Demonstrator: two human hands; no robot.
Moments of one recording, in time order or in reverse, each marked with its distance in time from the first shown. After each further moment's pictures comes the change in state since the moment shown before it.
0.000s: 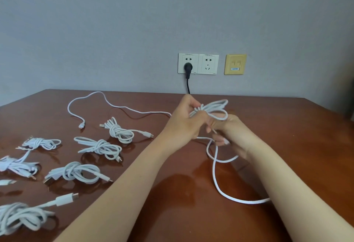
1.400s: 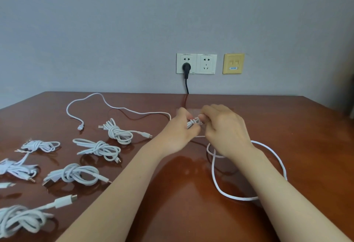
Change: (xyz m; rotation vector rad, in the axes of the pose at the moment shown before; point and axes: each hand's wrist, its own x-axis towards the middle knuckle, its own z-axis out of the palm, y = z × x) left_hand 0.003 -0.019 -0.011 0.492 -0.091 -0.139; right_hand -0.005 0.000 0.016 -1.236 0.332 -0.668
